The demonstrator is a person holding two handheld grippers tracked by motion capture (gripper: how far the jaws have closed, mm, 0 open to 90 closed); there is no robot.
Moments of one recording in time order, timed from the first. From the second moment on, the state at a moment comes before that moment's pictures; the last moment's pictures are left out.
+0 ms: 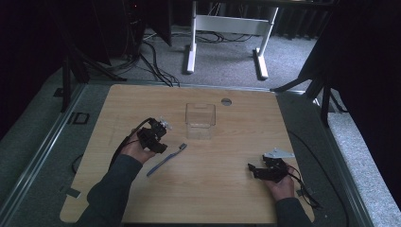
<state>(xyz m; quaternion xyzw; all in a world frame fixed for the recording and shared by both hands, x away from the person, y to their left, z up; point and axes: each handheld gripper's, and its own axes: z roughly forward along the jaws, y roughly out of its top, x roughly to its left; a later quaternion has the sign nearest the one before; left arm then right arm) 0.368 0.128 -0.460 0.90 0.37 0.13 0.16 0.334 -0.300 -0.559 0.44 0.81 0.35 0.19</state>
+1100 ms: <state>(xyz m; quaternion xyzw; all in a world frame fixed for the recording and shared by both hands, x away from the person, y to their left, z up) 0.382 0.106 -0.485 0.92 0.38 0.08 0.10 0.334 -0.300 -0.559 0.44 0.80 0.35 0.19</state>
